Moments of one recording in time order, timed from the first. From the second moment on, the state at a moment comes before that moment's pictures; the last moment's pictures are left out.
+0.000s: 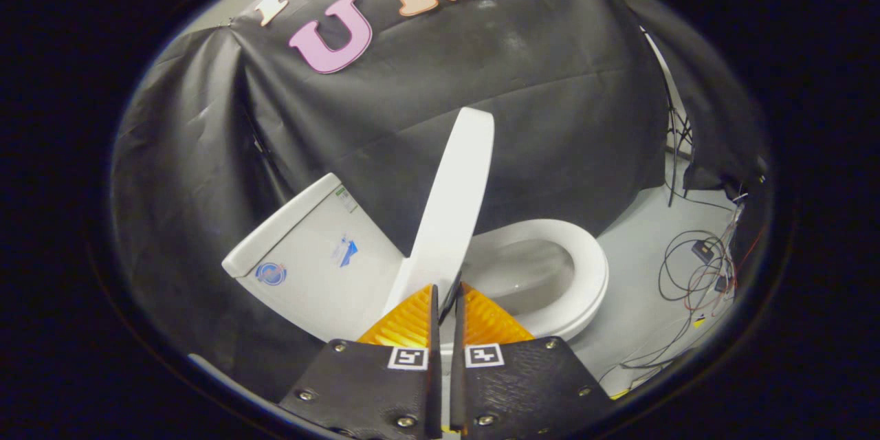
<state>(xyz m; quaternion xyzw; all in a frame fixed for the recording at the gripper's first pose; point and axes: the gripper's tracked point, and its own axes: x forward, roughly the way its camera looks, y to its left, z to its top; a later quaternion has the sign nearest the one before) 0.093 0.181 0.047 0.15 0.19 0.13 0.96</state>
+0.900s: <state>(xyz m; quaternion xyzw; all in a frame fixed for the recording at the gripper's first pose) 0.082 0.244 0.090 0.09 0.14 0.16 0.97</state>
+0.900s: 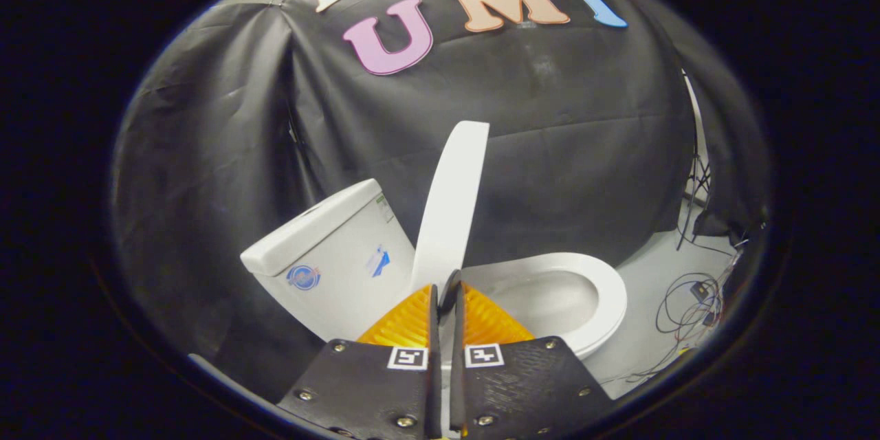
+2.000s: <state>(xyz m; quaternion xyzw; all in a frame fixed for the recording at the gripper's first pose) 0.067 0.328 0.111 0.09 0.09 0.22 0.97</state>
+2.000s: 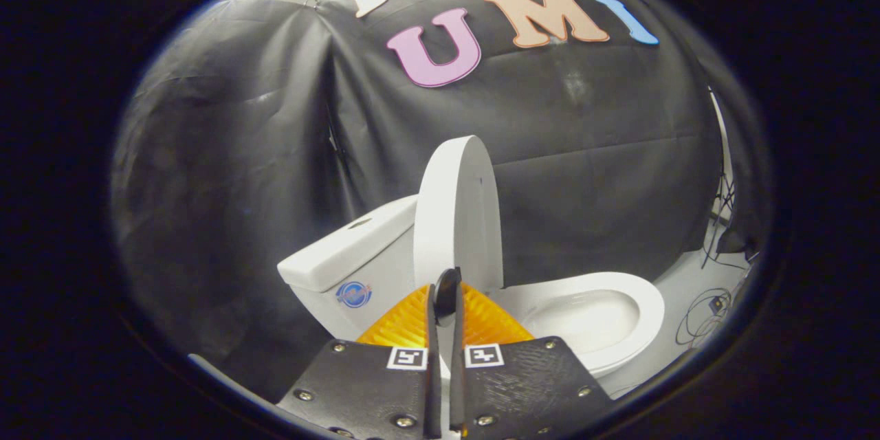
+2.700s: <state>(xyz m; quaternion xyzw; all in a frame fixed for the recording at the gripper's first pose) 0.061 0.391 0.104 0.10 0.06 0.26 0.96</state>
